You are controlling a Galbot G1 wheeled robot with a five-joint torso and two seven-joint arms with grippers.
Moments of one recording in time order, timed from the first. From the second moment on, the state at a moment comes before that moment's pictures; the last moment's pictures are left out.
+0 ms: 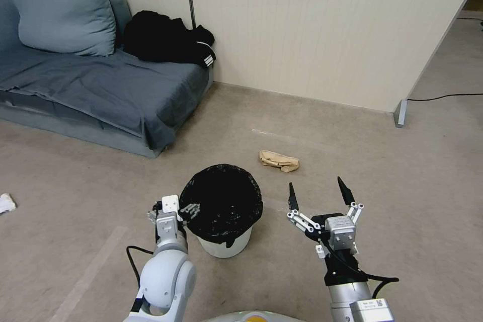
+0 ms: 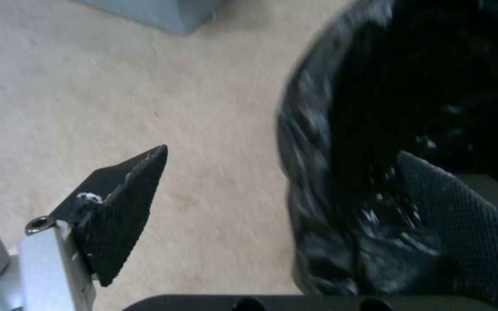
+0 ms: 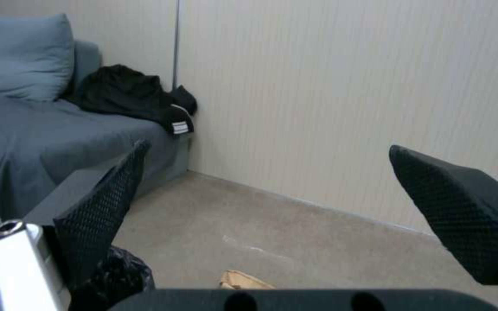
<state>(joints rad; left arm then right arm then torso) 1.48 -1.51 -0.37 -2.02 -0.17 0.55 -0.46 -1.94 1.61 0.33 2.34 -0.28 0.25 0.04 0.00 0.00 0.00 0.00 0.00</state>
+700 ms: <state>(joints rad) 1.47 -1.56 -0.38 -1.98 -0.23 0.62 -0.42 -1.93 1.61 0.33 2.32 -0.31 0.27 0.03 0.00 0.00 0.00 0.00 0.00</state>
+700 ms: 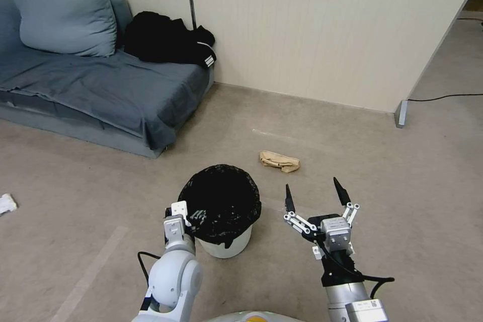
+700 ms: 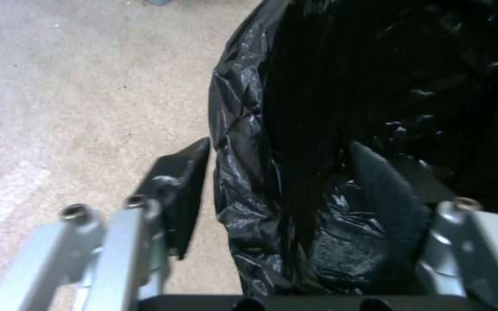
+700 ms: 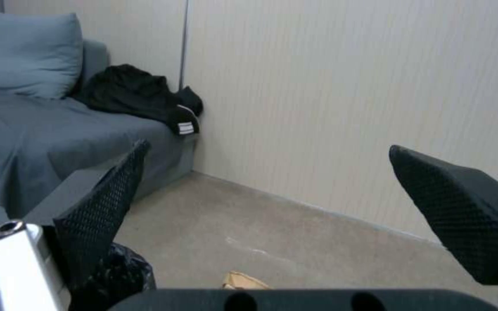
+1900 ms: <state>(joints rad) 1.53 -1.58 -0.35 -2.07 -0.23 0.57 -0.43 -1.93 1.61 0.32 2.36 -0.37 0.24 0.06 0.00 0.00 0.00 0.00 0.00</state>
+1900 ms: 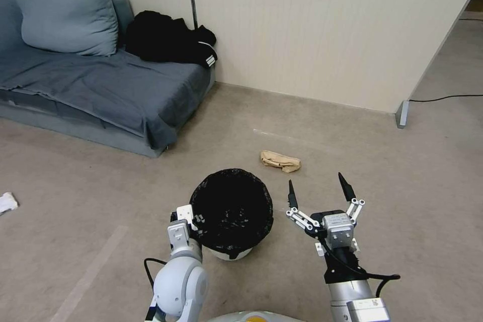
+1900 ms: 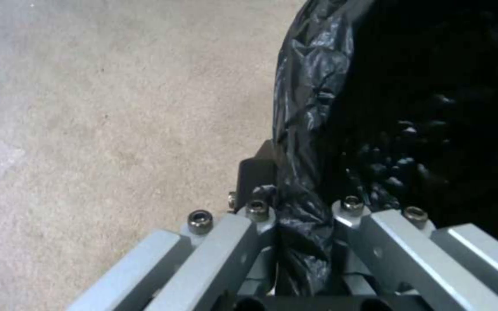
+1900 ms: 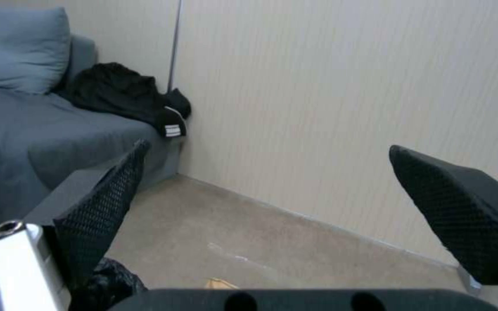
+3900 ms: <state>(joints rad) 1.82 -1.47 -0.32 -2.40 0.04 0.33 -0.41 -1.93 1.61 0.35 2.34 -0.34 0.31 0.05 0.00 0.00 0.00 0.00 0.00</state>
